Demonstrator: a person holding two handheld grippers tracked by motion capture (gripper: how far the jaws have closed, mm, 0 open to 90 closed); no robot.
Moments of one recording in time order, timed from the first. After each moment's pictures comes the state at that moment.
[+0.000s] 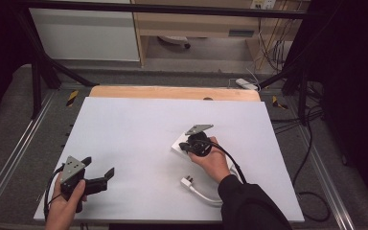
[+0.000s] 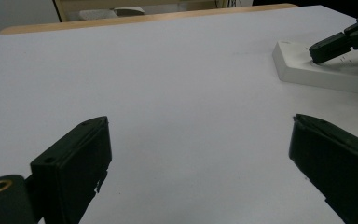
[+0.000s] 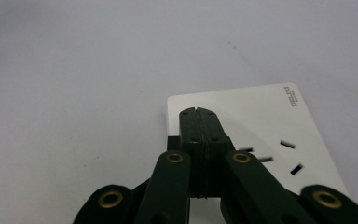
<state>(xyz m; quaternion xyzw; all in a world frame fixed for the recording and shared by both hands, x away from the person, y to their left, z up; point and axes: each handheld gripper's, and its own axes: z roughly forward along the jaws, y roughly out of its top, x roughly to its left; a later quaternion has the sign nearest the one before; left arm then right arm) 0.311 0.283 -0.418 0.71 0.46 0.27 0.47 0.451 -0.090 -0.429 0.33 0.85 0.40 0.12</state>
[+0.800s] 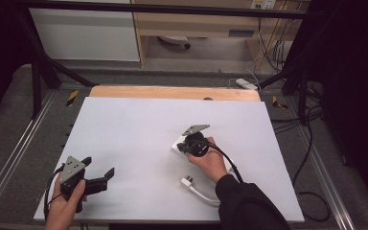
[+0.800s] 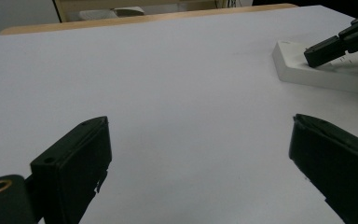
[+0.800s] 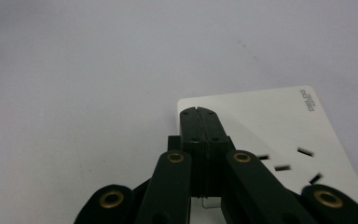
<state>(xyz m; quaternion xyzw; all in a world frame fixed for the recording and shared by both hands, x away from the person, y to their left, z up) 0.311 0.283 -0.417 0.71 0.46 0.27 0.47 0.451 -0.081 -0.431 0.33 0.85 0.39 0.12</state>
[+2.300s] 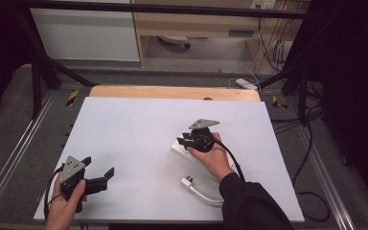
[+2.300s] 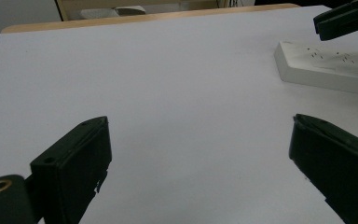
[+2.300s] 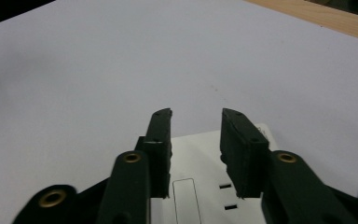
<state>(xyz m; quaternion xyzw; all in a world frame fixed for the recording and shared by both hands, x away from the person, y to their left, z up) 0.311 0.284 -0.418 0.71 0.46 0.27 0.46 0.455 -0.095 -0.412 0.35 0.81 0.45 0.14</state>
